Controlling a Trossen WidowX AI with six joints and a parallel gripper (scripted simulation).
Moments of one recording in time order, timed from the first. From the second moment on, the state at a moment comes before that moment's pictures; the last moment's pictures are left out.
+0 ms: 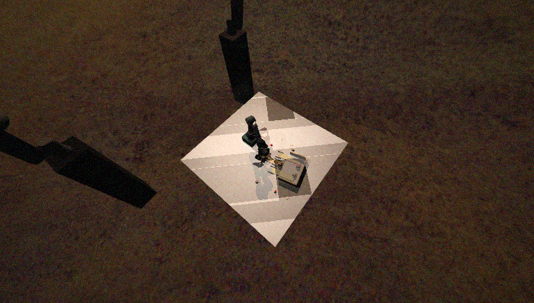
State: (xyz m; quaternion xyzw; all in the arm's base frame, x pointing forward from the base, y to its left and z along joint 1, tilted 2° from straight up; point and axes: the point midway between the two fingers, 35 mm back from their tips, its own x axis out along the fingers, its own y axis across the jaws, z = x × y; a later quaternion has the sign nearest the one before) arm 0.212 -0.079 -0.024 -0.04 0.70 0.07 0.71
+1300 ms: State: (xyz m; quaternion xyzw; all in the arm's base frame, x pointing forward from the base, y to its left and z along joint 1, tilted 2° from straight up) arm 0.343 -0.068 0.017 -0.06 0.69 0.09 0.71
